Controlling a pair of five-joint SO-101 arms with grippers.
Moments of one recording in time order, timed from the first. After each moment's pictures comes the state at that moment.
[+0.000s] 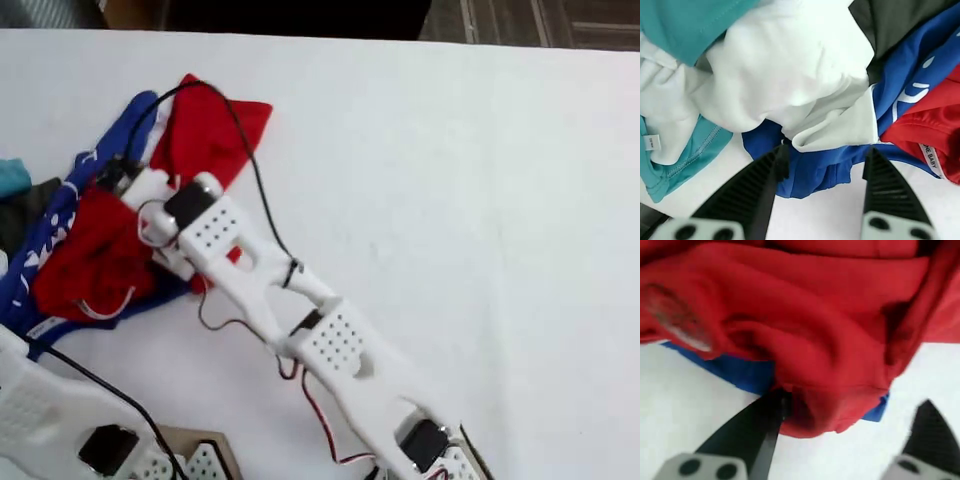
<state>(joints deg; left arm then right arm) -65.3 16.1 -23.9 94.8 -30.3 -51.1 61.0 -69.6 92.9 13.2</state>
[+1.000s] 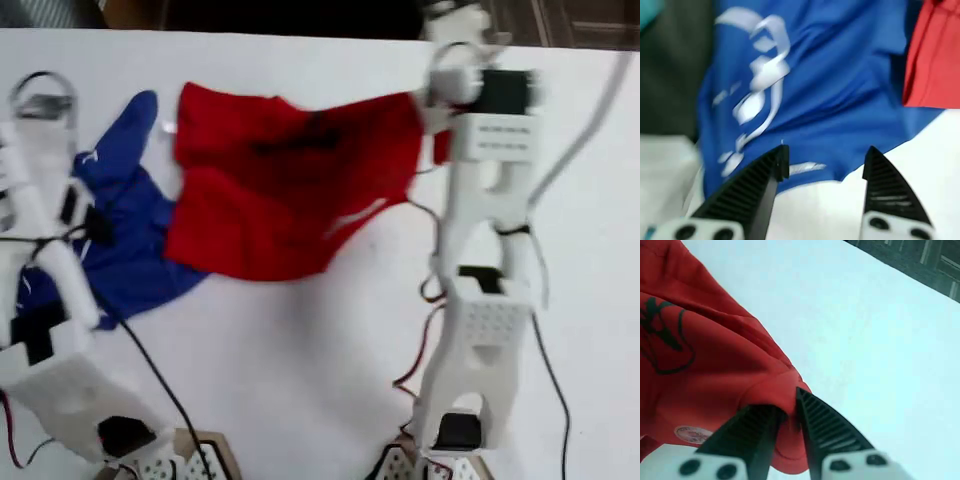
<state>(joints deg) -32.2 16.1 -13.8 92.9 -30.3 0.6 33.8 -69.8 97.9 27.8</state>
